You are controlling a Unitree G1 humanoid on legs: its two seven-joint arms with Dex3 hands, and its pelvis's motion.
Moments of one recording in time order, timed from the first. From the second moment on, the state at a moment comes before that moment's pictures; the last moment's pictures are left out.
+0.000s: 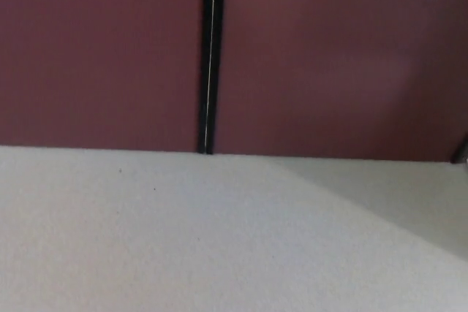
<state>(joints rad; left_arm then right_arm) -0.08 0.46 0.22 1.31 0.03 -0.16 -0.10 0.03 -0.25 -0.07 1.30 -0.14 -0.37 -0.34</state>
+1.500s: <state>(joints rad) -0.07 0.48 0.14 1.30 0.04 -0.20 -0.12 0.03 -0.23 -0.08 1.31 -0.16 -0.32 -0.29</state>
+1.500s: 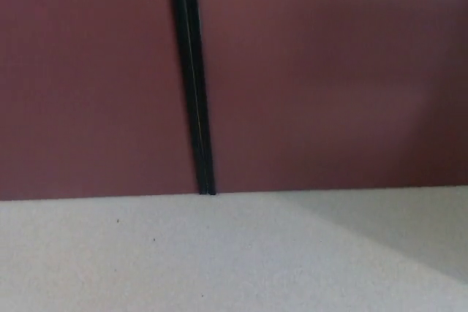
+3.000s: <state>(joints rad) -0.08 0.48 0.10 1.31 0.07 -0.21 -0.12 0.05 -0.23 -0.07 1.32 -0.15 -0.31 -0.23</state>
